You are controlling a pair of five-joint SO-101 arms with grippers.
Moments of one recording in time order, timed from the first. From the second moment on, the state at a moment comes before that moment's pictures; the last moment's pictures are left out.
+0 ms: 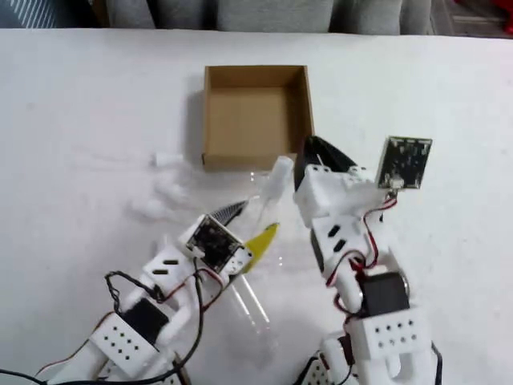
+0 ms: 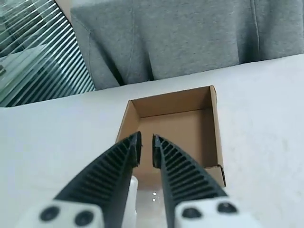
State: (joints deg) left arm 31.7 -77.3 95.4 10.9 -4.9; right arm -15.6 -67.2 57.5 33.1 -17.5
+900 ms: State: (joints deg) left arm 31.7 -77.3 95.4 10.2 -4.9; right arm -9.6 -72.3 58.5 37.5 -17.5
